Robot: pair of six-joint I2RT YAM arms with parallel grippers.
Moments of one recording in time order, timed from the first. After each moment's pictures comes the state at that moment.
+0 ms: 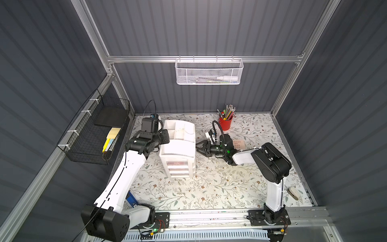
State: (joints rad) left arm -0.28 1.23 1.25 -0.73 -0.02 -0.30; right arm 0.59 1.99 0.93 0.83 -0.76 1.16
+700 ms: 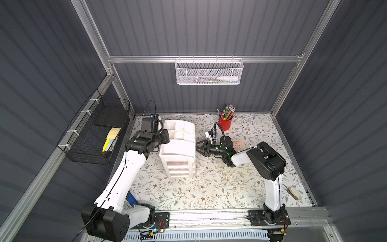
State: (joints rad) left arm -0.28 1.23 1.25 -0.73 -0.01 -0.30; right arm 0.60 2.05 0.93 1.03 -0.76 1.29
